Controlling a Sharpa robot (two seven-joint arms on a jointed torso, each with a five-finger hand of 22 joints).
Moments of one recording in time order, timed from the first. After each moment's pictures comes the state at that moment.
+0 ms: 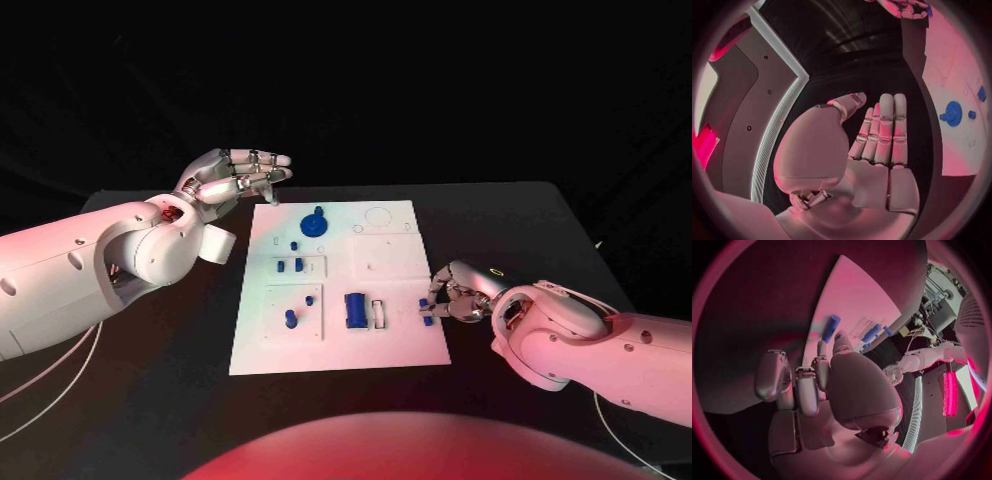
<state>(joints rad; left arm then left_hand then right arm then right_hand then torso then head) 1.14 -0.90 0.02 1.48 -0.18 -0.12 0.35 1.37 -0.19 0.54 0.00 0.26 0.82 0.21 0.25 0.16 0.86 0.16 0.45 0.11 1.01 0.08 1.07 0.33 0.18 0.84 0.17 0.97 0.65 0.96 -1.03 -0.13 1.81 -1.47 -0.46 -0.47 1.44 0.04 -0.17 0.28 0.17 0.96 0.08 0.41 0.56 1.36 0.02 1.23 1.51 1.47 -0.05 1.50 1.31 0.07 1.44 0.06 1.16 1.31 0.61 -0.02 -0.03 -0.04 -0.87</state>
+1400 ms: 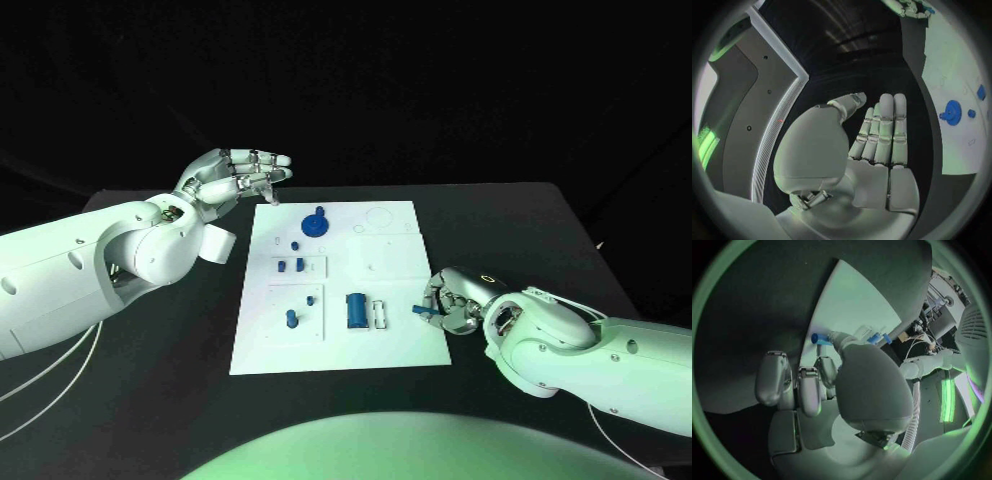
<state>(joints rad) 1.14 -0.90 0.02 1.48 -0.18 -0.12 0.35 1.37 -0.19 0.54 0.00 0.26 0.82 0.21 0.26 0.16 0.85 0.16 0.45 0.11 1.01 0.08 1.07 0.33 0.18 0.84 0.17 0.97 0.65 0.93 -1.00 -0.13 1.80 -1.54 -0.44 -0.50 1.36 -0.18 0.43 0.27 0.27 0.96 0.08 0.46 0.67 1.40 -0.01 1.21 1.28 1.47 -0.07 1.50 1.31 0.07 1.45 0.04 1.18 1.31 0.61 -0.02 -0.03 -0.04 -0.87</state>
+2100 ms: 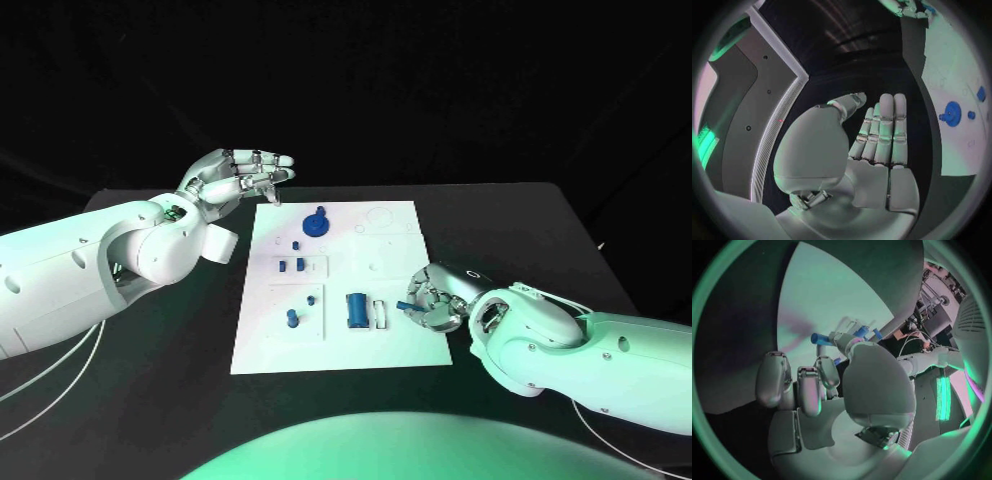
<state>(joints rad) 1.14 -0.90 0.02 1.48 -0.18 -0.12 0.35 1.37 -0.19 0.54 0.00 0.26 0.82 0.21 0.26 0.16 0.85 0.16 0.46 0.11 1.01 0.08 1.07 0.33 0.18 0.84 0.17 0.97 0.65 0.96 -0.96 -0.13 1.84 -1.53 -0.45 -0.52 1.25 -0.19 0.57 0.14 0.28 0.95 0.08 0.47 0.69 1.40 -0.01 1.22 1.29 1.47 -0.07 1.50 1.31 0.07 1.45 0.04 1.19 1.31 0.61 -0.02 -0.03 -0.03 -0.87</state>
